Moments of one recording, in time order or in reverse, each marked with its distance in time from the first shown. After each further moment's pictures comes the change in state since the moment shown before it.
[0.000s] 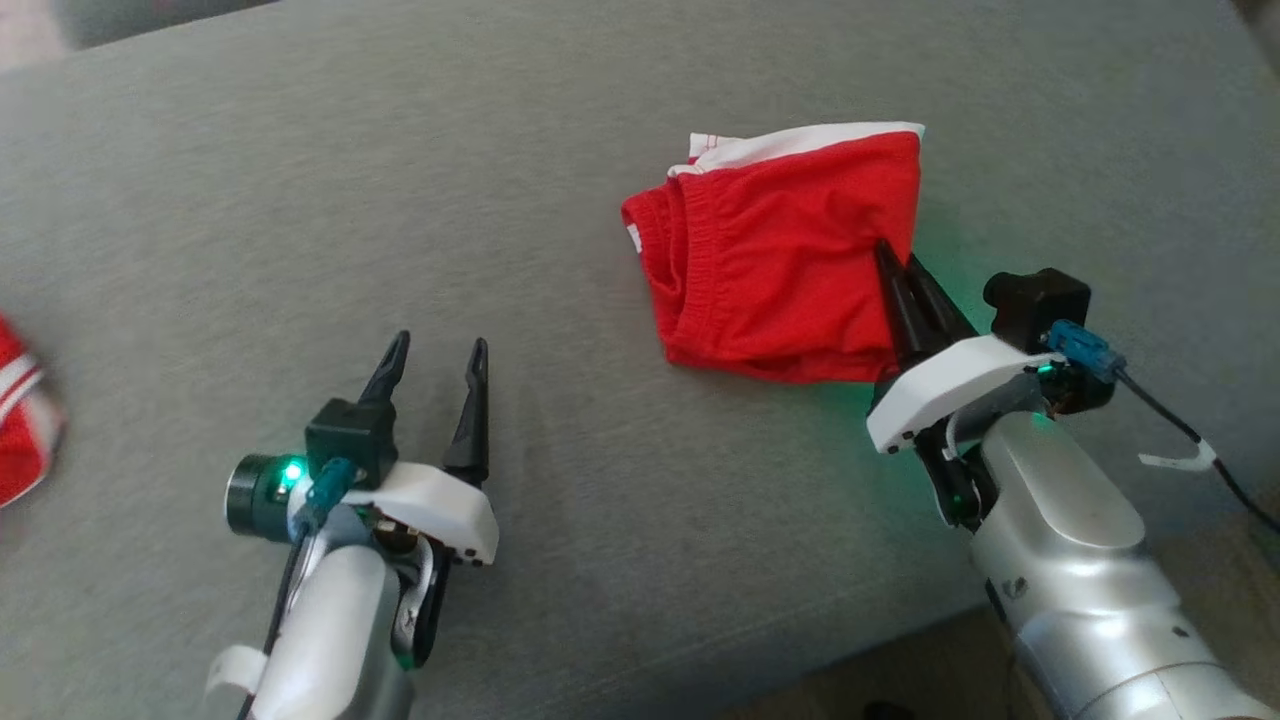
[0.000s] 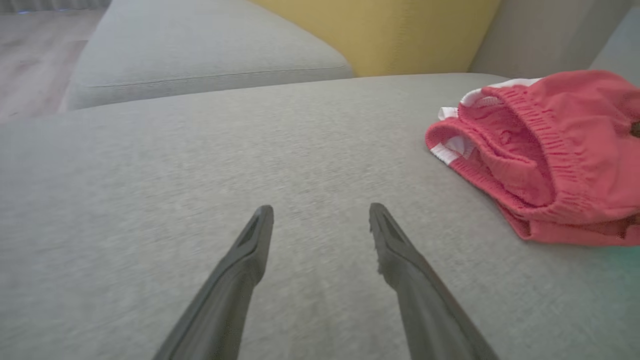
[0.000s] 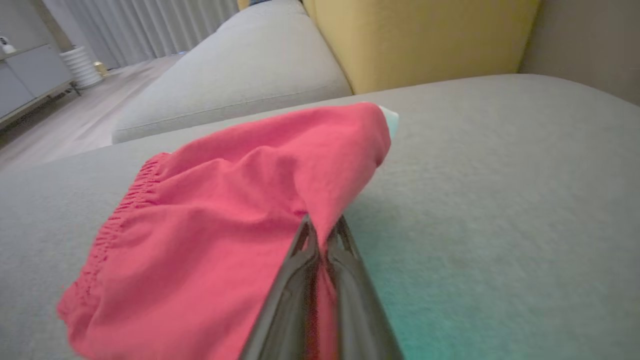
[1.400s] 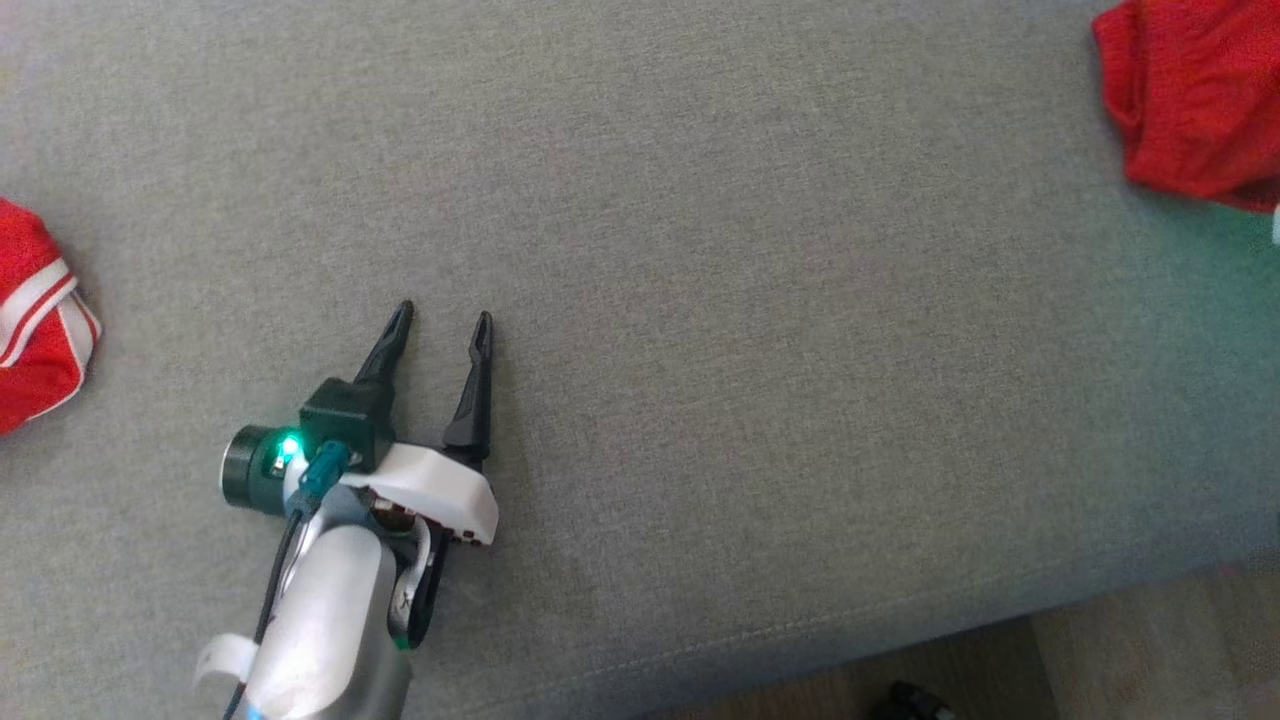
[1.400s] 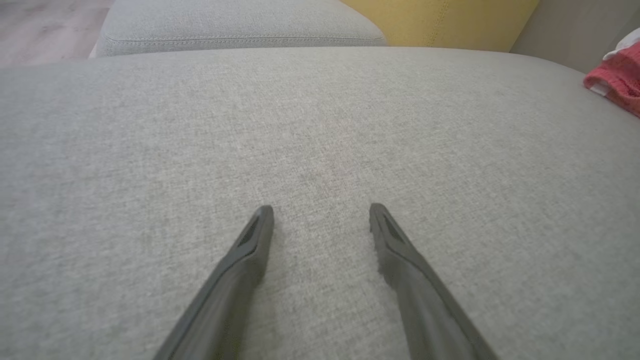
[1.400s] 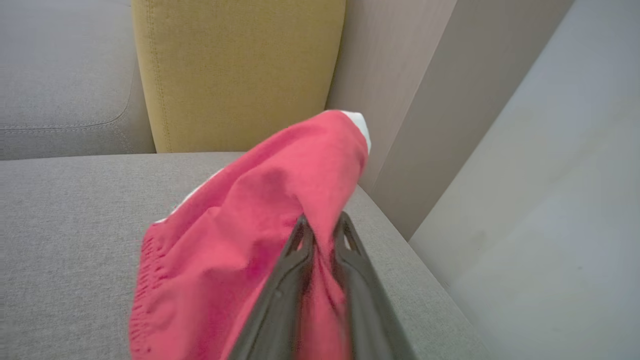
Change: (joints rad) left arm -0.020 -0.002 0.009 -0.030 0.026 -0.026 -0.002; right arm -0.338 -0.260 -0.717 0.210 -0.581 0.000 0.026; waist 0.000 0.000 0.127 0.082
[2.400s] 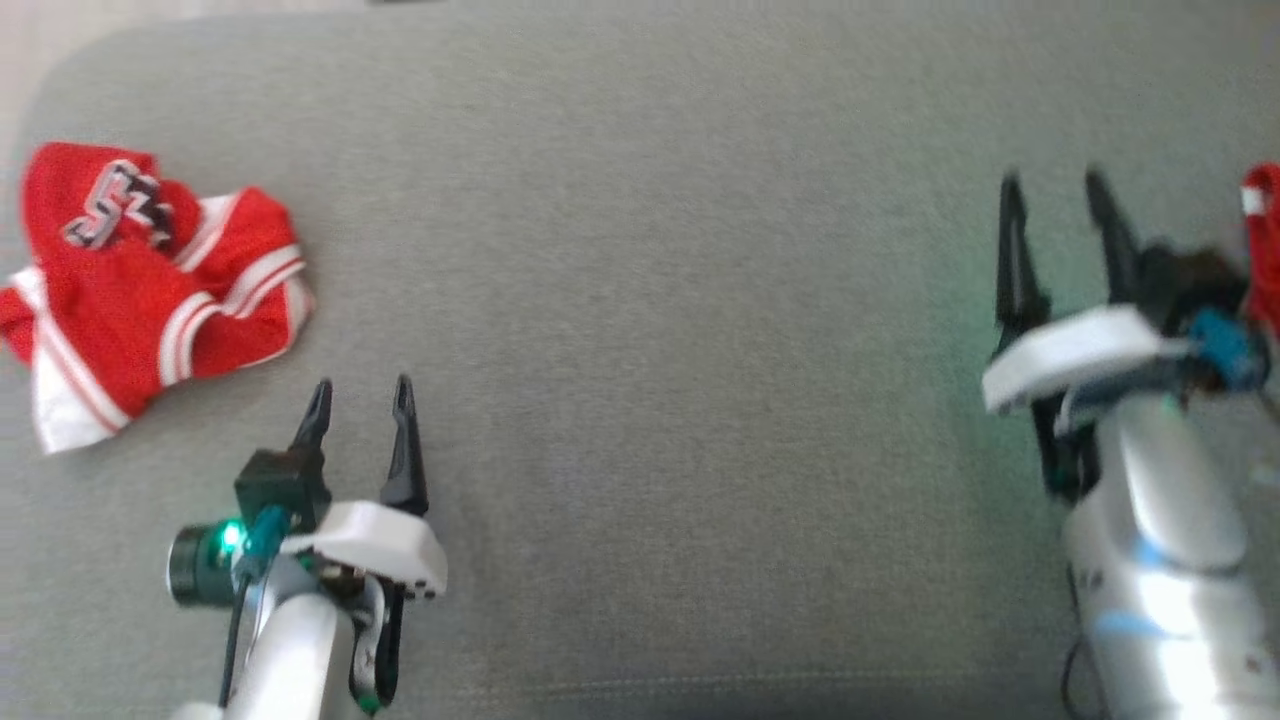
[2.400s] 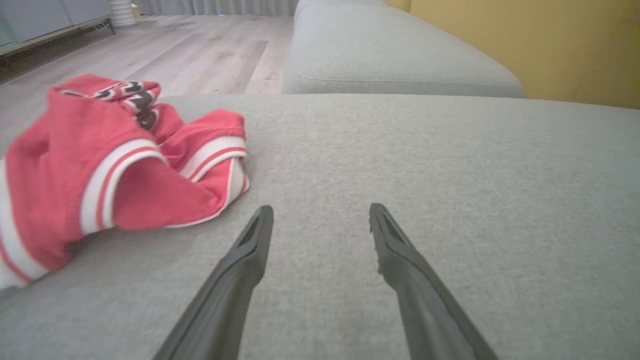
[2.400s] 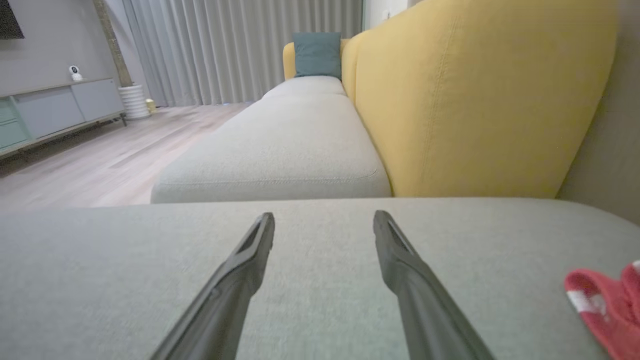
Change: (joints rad) left arm 0.108 0.001 0.101 -0.016 -0.029 0.081 0.001; right arm 0.387 0.252 0.377 -0.428 0.308 0.000 -0.023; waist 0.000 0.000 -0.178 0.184
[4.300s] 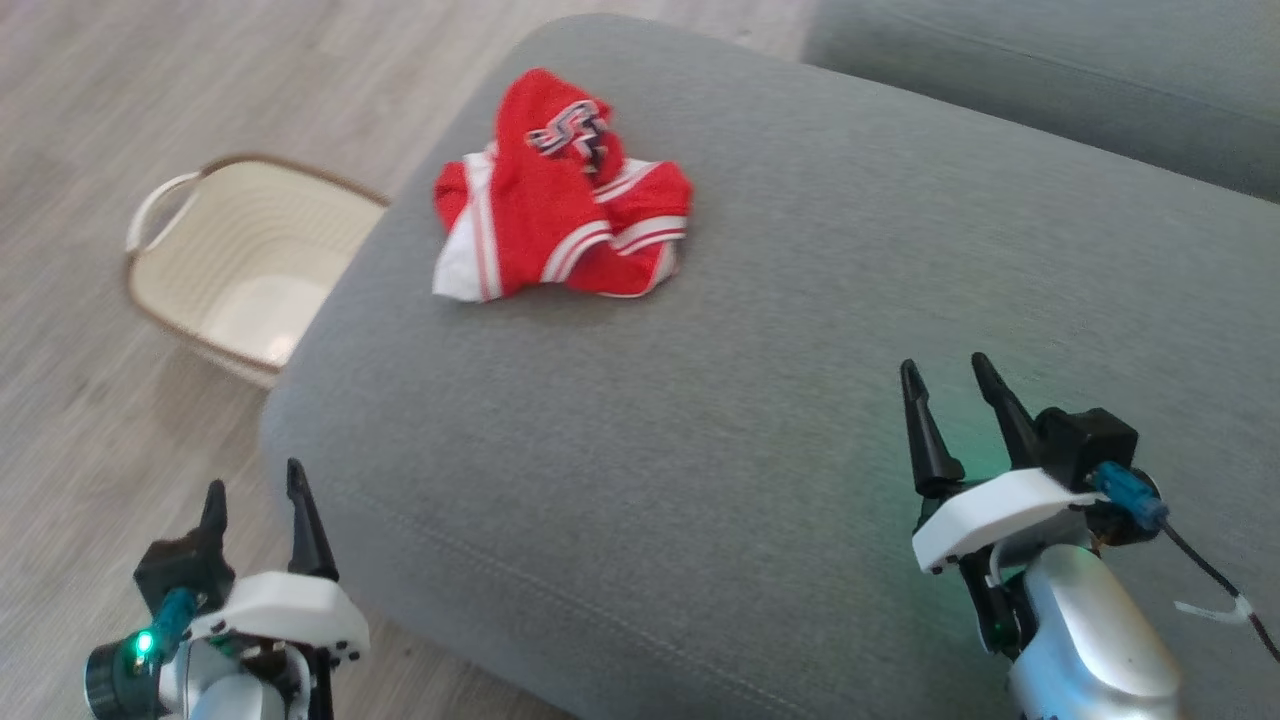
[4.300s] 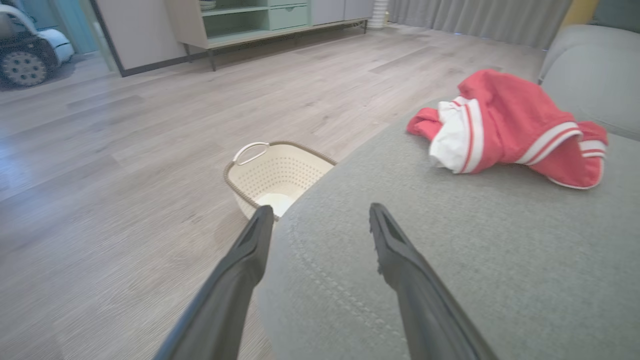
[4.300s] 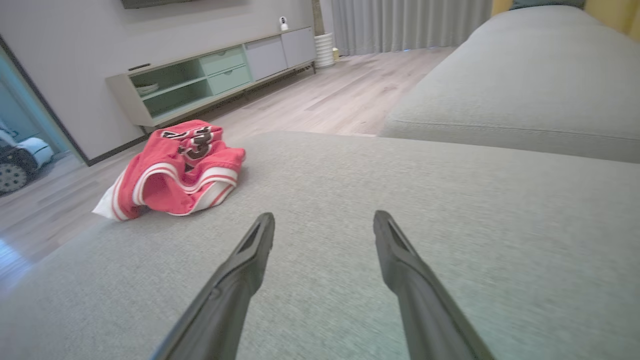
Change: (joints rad) left arm 0.128 0.000 0.168 -0.002 -0.034 0.038 0.000; right arm 0.251 0.010 0.184 -0.013 0.161 0.000 0.000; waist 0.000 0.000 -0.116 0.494
